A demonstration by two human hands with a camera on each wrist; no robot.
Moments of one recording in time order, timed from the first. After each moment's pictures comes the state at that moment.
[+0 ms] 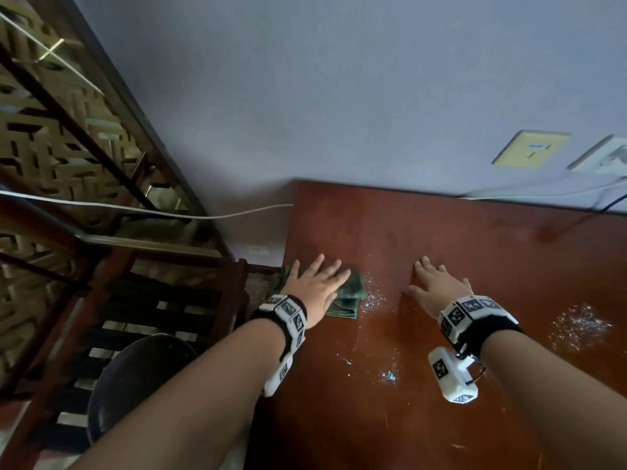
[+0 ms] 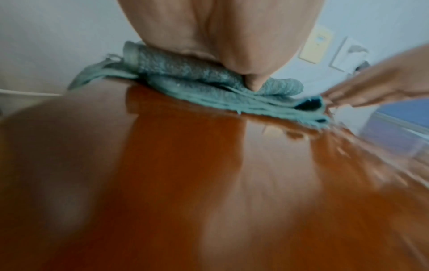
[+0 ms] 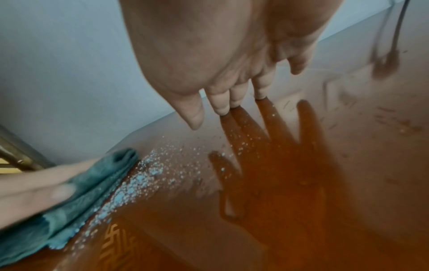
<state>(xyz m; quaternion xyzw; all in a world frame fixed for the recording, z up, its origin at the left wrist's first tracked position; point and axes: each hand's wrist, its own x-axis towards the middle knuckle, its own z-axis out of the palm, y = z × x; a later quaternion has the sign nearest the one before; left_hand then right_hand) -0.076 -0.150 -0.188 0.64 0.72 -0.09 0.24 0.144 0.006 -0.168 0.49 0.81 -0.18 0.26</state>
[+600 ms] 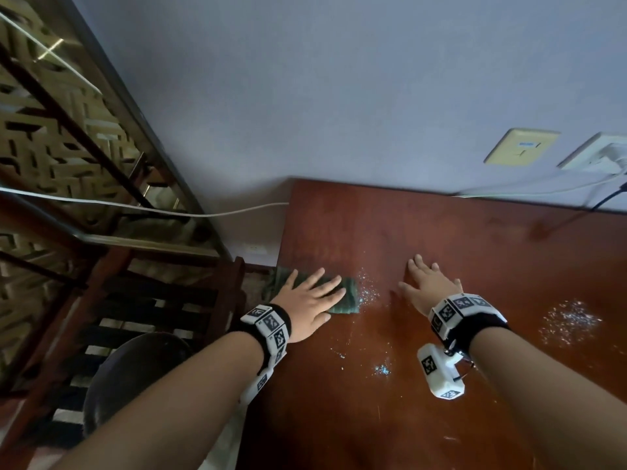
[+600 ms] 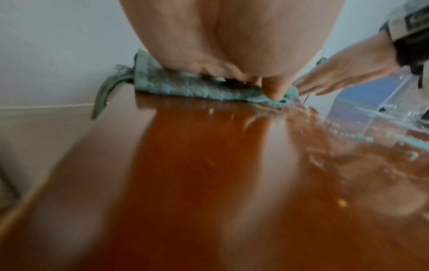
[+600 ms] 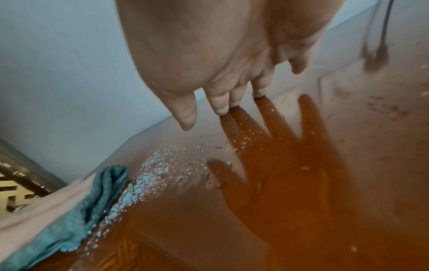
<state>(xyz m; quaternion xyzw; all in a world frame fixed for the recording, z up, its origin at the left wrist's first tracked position) -0.069 -0.178 -0.183 0.69 0.66 -0.13 0.26 0.146 -0.002 -0.169 0.50 0.80 -0.21 0.24</state>
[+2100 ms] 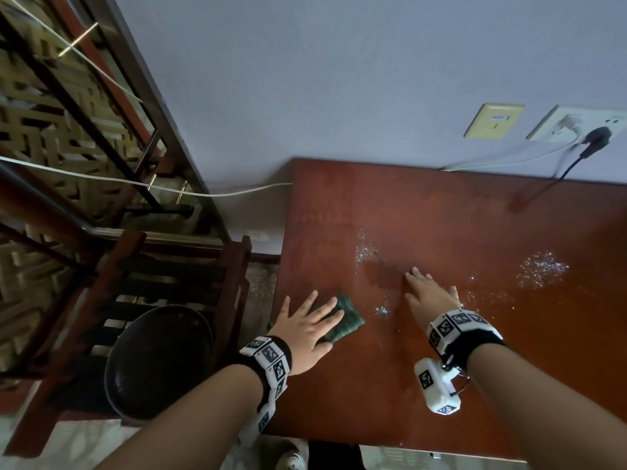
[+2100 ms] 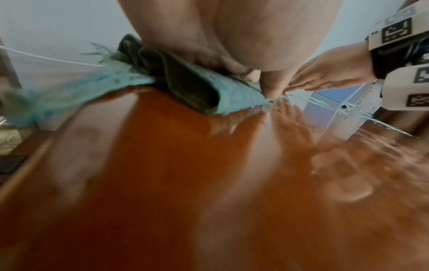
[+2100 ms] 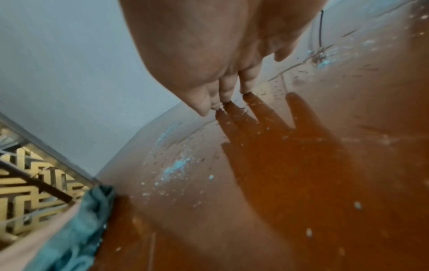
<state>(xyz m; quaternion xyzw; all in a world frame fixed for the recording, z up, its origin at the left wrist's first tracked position) -0.003 -0.305 -0.191 0.67 0.67 -0.12 0.29 0.200 -0.121 -0.158 0.52 0.81 -0.20 0.21</state>
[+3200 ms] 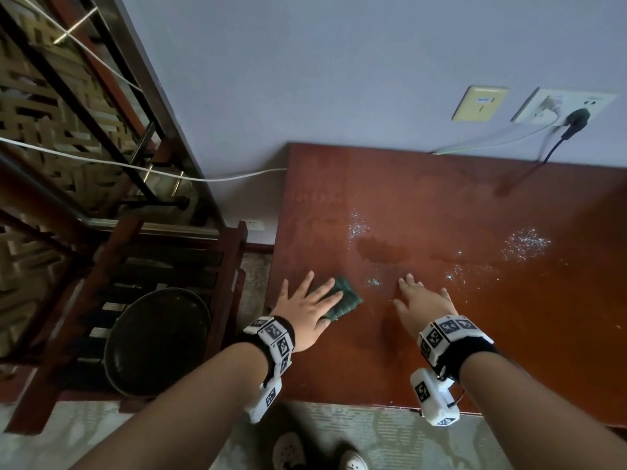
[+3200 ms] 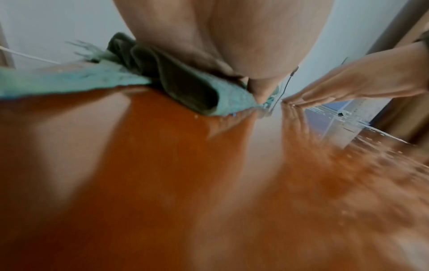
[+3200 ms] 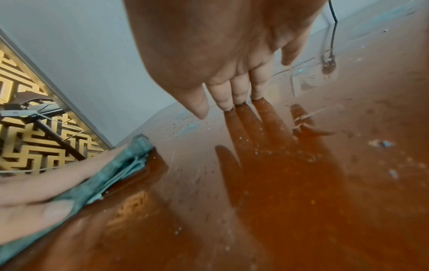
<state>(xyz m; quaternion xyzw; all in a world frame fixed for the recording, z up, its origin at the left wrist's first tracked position) 0.020 -0.317 -0.192 0.66 0.69 -0.10 0.27 0.226 -0.178 -0.152 0.49 0.81 -0.16 0.28</state>
